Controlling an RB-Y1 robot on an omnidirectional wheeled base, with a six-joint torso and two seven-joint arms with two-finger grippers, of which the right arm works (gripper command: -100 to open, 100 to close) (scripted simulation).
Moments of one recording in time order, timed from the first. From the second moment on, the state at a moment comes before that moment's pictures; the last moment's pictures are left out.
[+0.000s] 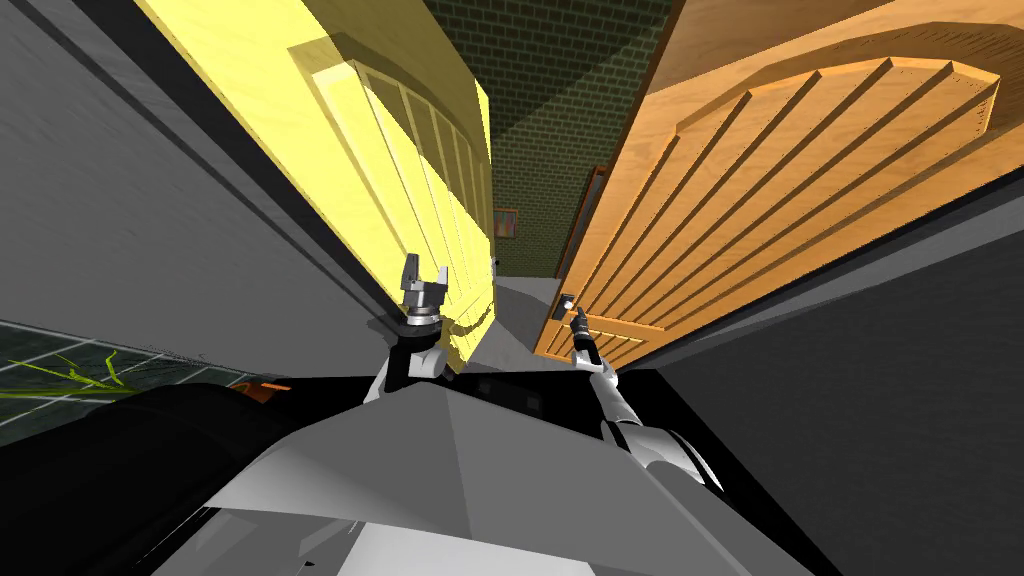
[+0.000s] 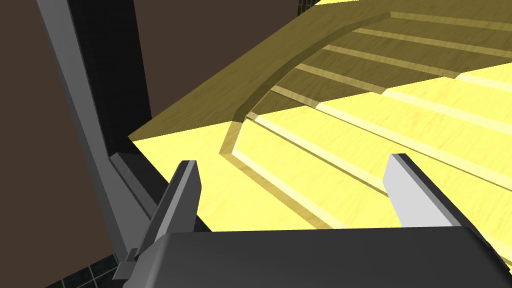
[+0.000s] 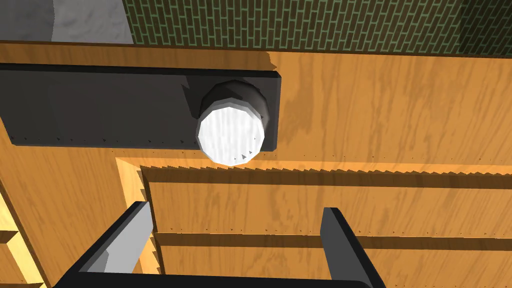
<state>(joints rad) -0.36 -0.29 0.07 -0.75 -0.24 -0.49 -0.11</state>
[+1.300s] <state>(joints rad) -0.37 -0.28 0.07 -0.74 -0.24 -0.48 -0.10</state>
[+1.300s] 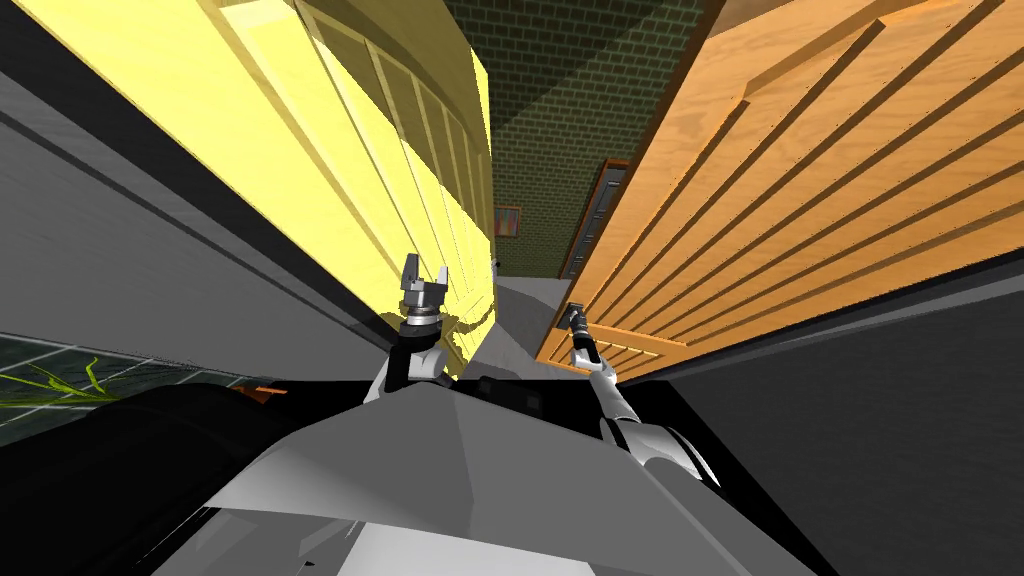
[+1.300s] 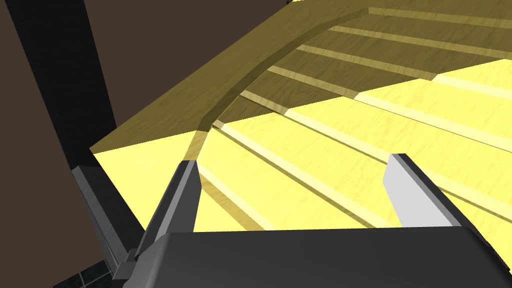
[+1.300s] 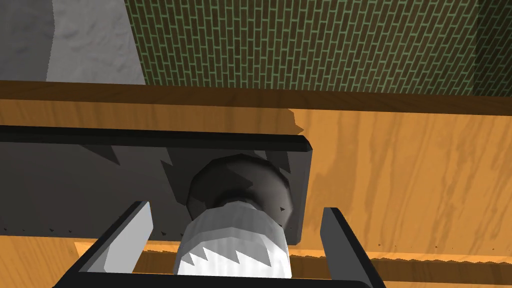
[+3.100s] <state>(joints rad) -0.42 -0.17 -0.05 -0.68 -0.24 -0.50 0.07</state>
